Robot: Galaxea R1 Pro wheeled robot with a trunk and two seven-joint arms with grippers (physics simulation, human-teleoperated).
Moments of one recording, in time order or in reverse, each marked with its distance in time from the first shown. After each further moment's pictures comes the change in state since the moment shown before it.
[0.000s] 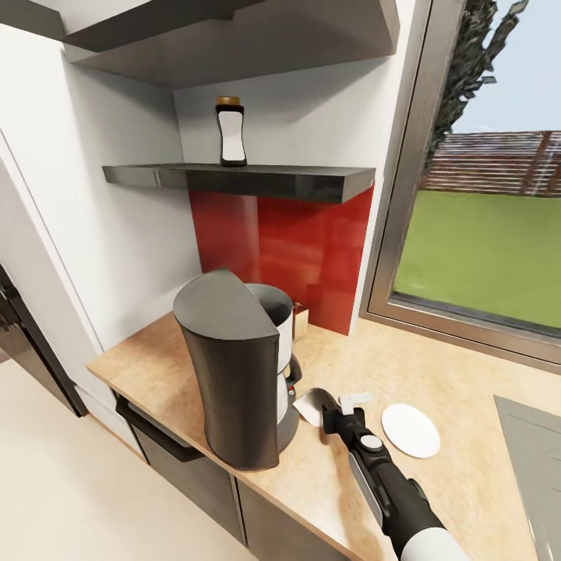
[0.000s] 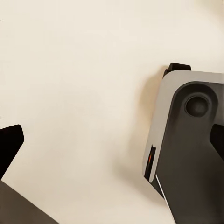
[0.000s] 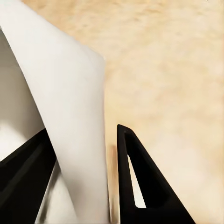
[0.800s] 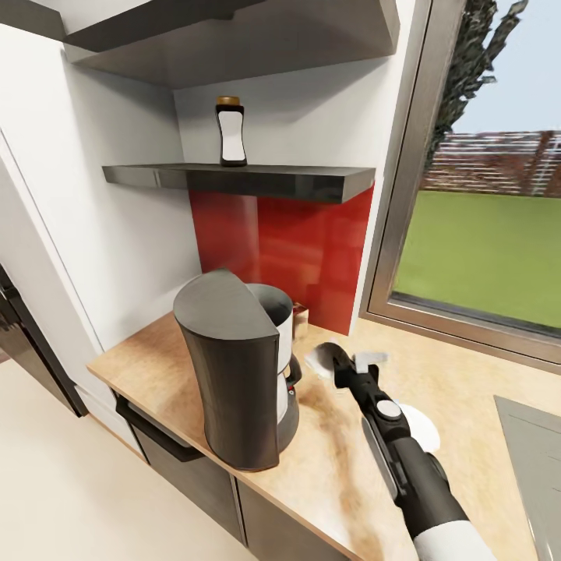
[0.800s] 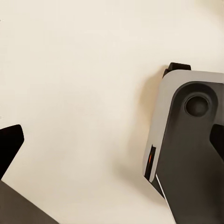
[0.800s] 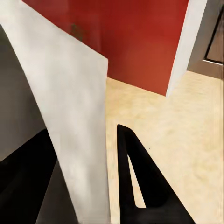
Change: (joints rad) left arm 0.000 0.000 -0.003 0.000 0.000 0.000 0.000; right arm -0.001 -0.029 -0.013 -0.354 0.001 0.085 -0.007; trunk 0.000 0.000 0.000
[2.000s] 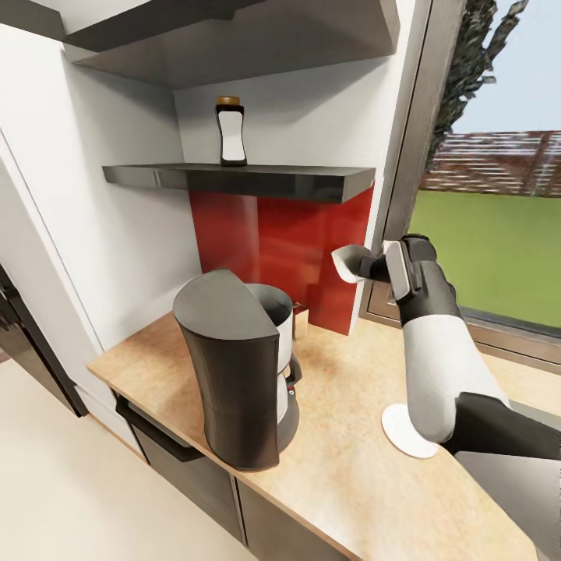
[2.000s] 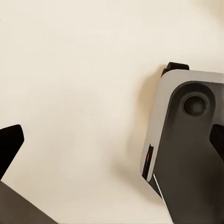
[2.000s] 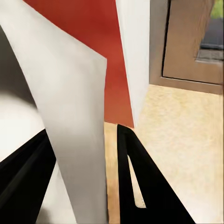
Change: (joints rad) left arm 0.000 -0.005 0.008 0.000 0.000 0.002 0.001; right arm -0.802 0.041 -0.342 0.325 -0.075 0.773 -0.191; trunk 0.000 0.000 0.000
